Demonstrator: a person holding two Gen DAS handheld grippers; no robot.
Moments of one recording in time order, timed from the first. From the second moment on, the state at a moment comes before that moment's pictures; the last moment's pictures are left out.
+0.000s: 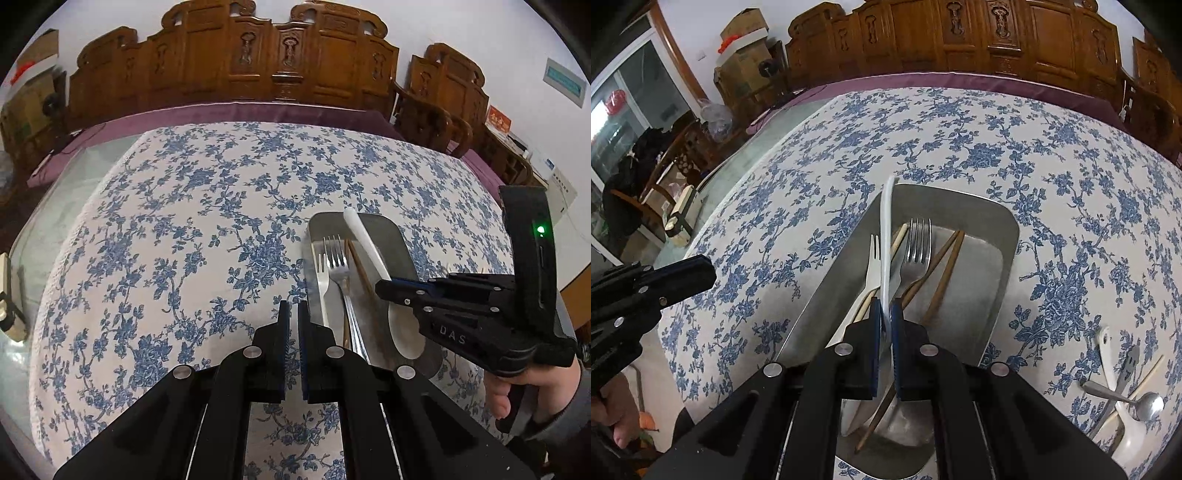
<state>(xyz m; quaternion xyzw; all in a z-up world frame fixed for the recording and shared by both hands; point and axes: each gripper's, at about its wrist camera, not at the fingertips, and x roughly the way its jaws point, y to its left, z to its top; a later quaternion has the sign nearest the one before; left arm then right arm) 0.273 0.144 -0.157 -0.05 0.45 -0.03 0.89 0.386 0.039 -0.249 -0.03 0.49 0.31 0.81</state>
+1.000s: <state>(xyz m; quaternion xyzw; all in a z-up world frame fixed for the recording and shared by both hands) 0.260 0.082 -0.148 -0.04 0.44 -0.08 0.89 0.323 -0.113 -0.192 0.00 0.43 0.28 0.86</state>
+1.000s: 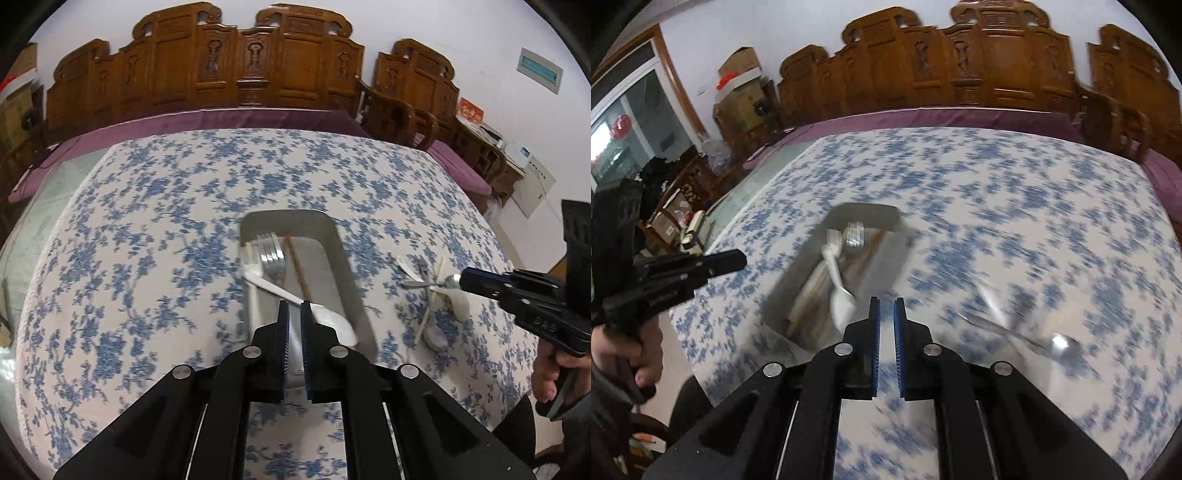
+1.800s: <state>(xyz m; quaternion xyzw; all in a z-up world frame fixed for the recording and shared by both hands) 0.262 -0.008 -0.170 -0.02 0.46 -0.14 0.87 0.342 -0.203 -0.246 -0.09 0.48 0.20 0.85</state>
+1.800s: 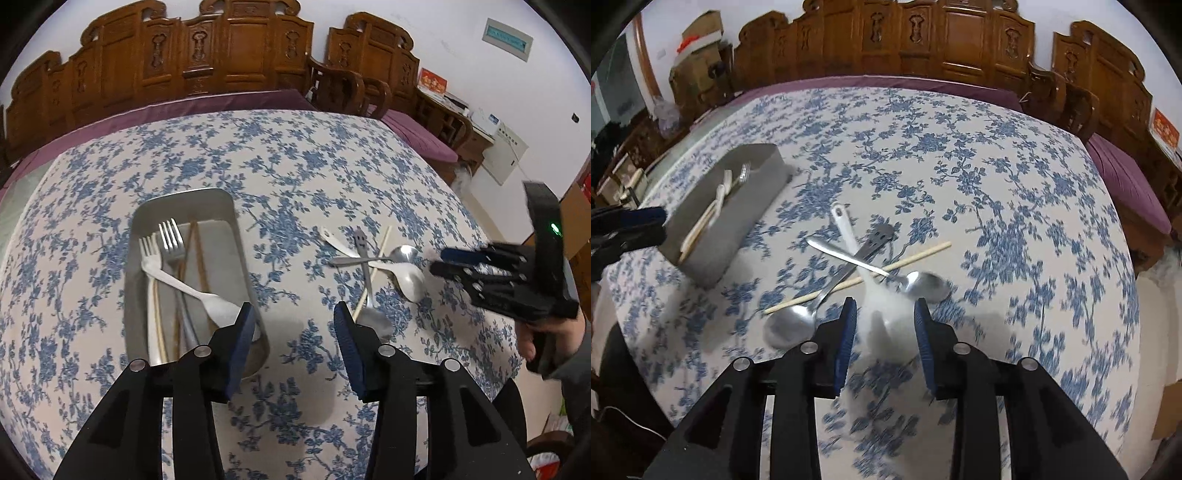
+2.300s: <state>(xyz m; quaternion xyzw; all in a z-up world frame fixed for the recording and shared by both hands) 0.264 -0.030 -0.178 0.00 0.48 -0.15 0.87 0.405 -0.167 -0.287 -0.18 0.53 0.23 0.80</state>
